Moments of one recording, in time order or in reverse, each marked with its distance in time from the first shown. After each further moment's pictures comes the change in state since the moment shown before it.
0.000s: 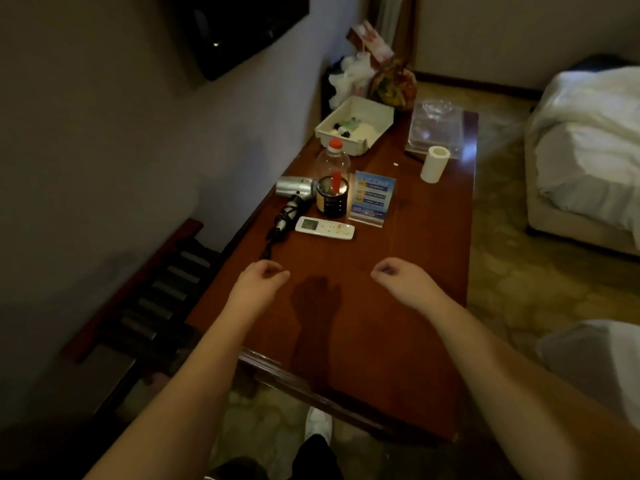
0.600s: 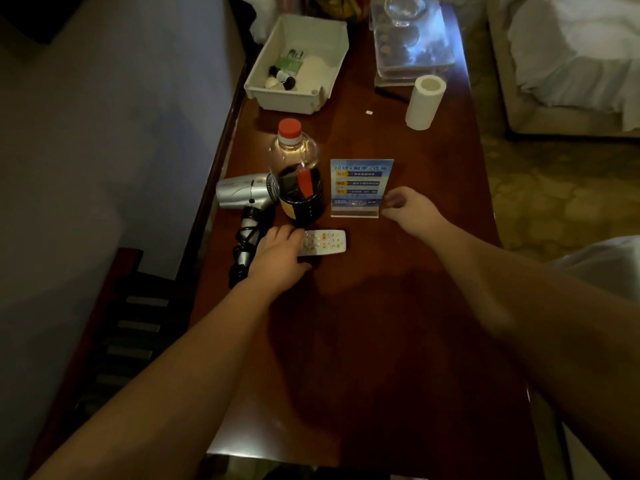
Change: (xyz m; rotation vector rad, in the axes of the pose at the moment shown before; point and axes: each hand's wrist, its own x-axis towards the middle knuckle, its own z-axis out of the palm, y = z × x) left_hand 0.260 0.027 0.089 0.841 -0.288 0.570; right_hand 0.246 0.055 -0.028 0.191 0.245 0.294
